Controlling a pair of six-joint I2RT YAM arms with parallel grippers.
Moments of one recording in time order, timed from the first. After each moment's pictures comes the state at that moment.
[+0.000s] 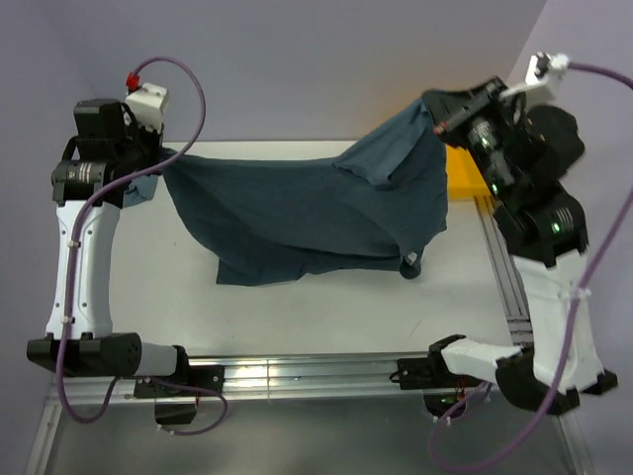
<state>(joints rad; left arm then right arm) -0.02 1.32 1.71 -0.90 0.05 0.29 0.34 1.11 1.81 -0.62 0.14 0.70</state>
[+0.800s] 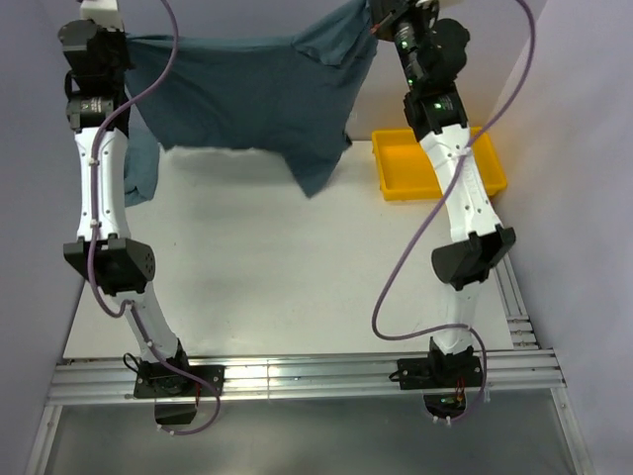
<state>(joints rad) 0.08 2.01 2.43 -0.32 -0.13 0.19 0.28 2.01 2.45 0.01 -0.02 0.52</state>
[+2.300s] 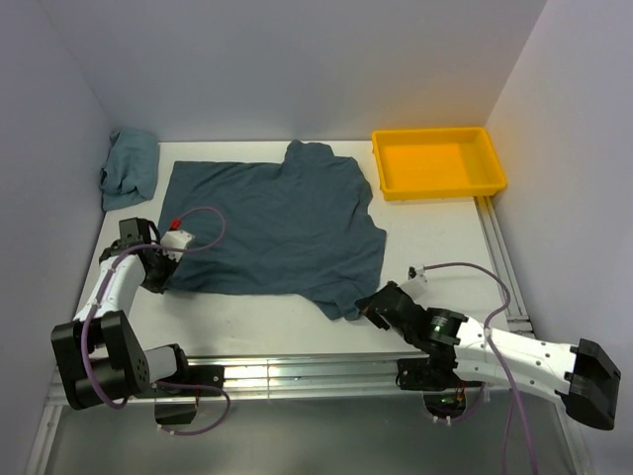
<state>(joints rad) 0.23 1.23 0.71 -0.68 0.06 0.72 1.03 0.73 0.26 -0.31 0.46 1.52</state>
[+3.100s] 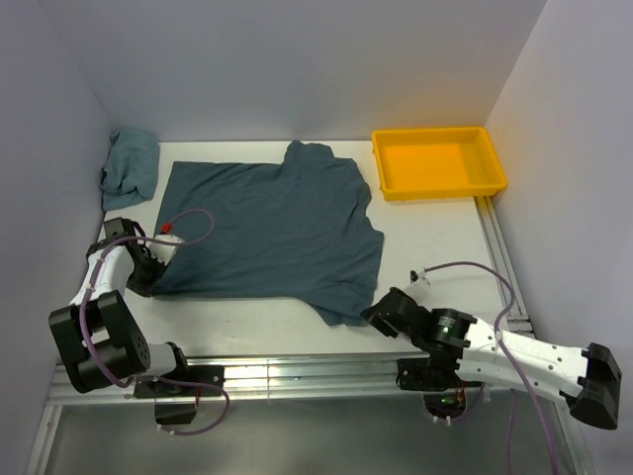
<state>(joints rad) 0.36 1.32 0.78 -0.77 0.06 0.86 1.07 0.61 0.31 -0.58 0.42 1.54</state>
